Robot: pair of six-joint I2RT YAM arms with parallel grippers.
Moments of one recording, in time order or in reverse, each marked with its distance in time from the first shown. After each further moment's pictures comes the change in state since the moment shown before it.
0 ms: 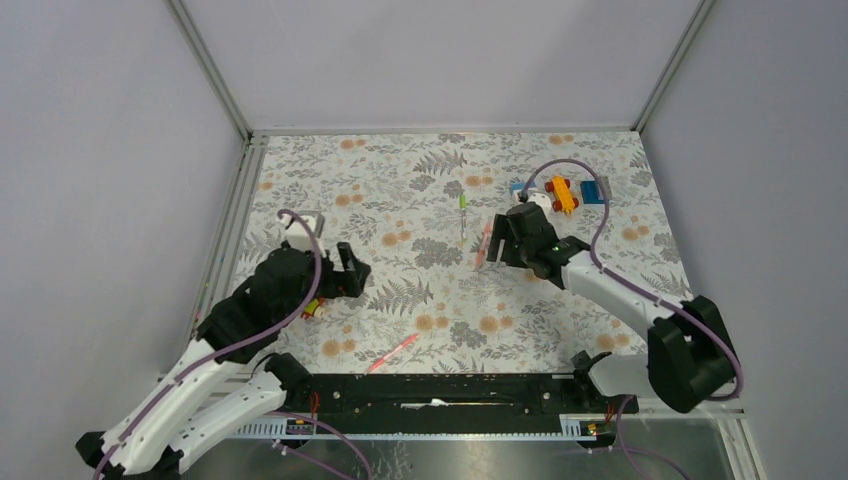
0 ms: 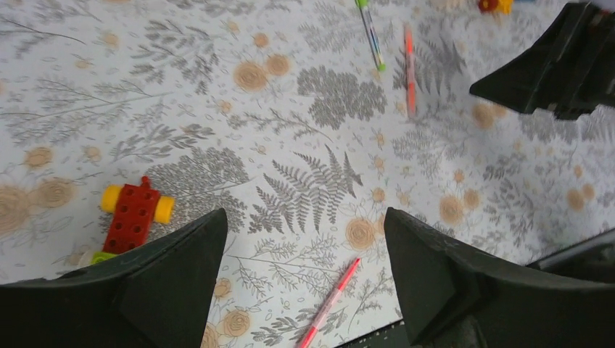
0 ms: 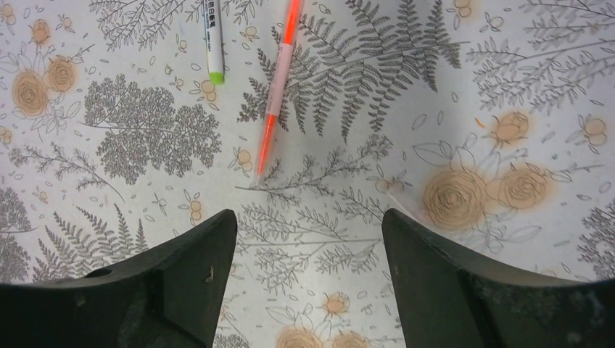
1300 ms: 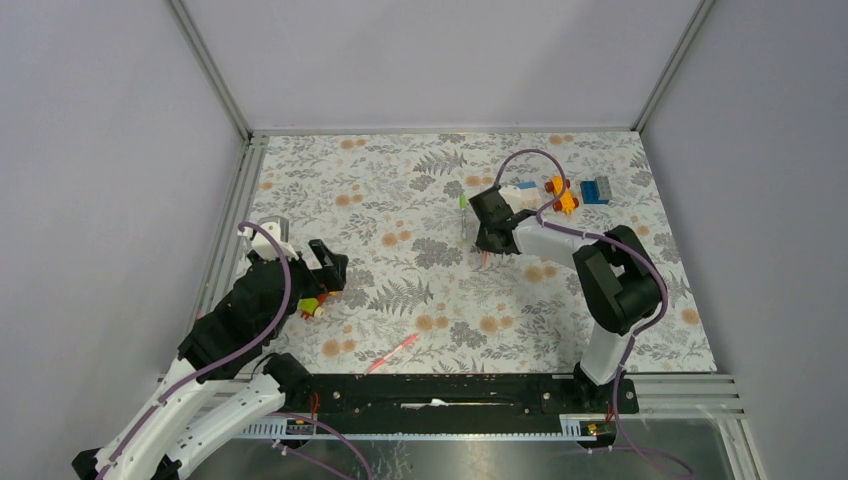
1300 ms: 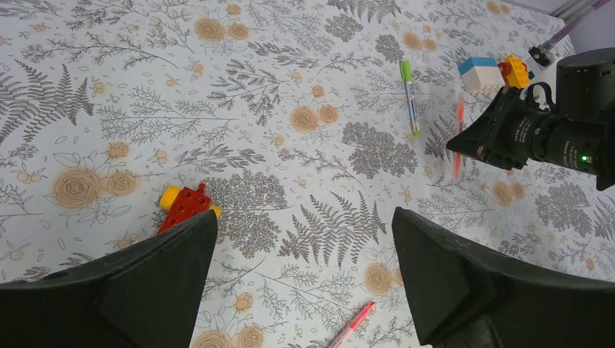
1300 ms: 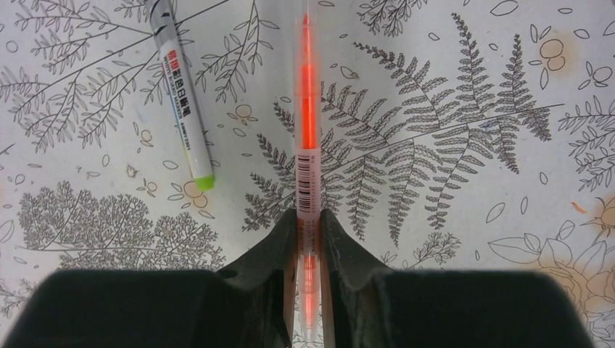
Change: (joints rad) left arm 0.000 -0.080 0.002 -0.040 -0.193 -0.077; right arm 0.030 0.432 0.253 0.014 0.101 0.104
